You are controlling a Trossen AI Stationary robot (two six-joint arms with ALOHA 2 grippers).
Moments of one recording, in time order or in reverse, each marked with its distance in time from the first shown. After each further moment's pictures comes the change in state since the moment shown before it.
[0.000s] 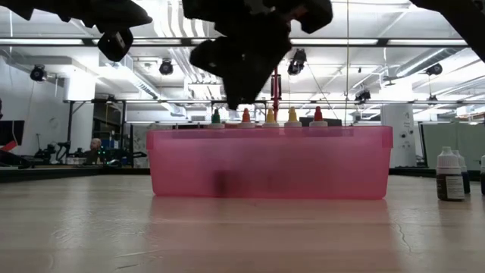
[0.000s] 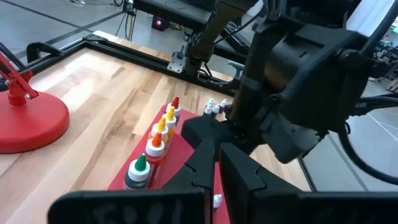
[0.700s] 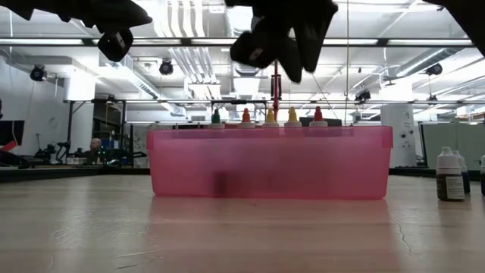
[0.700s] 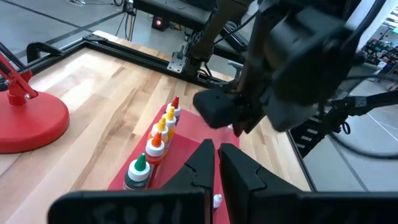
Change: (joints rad) left arm 0.000 0.000 0.000 0.000 0.000 -0.001; right arm 0.007 -0.058 -0.005 -0.256 -0.131 0.107
